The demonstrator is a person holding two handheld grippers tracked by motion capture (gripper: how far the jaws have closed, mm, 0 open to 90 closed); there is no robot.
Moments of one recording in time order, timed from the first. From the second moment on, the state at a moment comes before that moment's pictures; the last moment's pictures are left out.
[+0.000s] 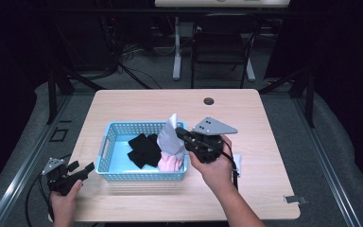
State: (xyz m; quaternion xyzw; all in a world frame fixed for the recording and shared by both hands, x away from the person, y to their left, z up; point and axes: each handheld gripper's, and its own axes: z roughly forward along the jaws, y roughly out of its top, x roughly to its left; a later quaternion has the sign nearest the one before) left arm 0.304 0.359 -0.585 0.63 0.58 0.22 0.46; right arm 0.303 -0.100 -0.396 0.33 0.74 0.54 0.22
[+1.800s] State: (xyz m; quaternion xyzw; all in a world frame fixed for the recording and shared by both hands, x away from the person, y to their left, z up) left arm 0.303 0.359 -0.585 0.64 0.58 0.22 0.45; right arm 0.291 -0.227 -0.512 0.53 0.69 0.44 0.24
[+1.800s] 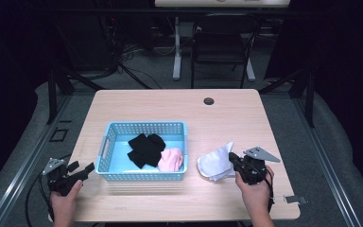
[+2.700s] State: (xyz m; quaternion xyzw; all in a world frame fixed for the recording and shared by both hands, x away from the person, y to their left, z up) left arm 0.303 0.359 -0.585 0.64 0.58 0.22 0.46; right arm 0.295 -0.247 -0.534 0.55 0.67 0.42 0.27
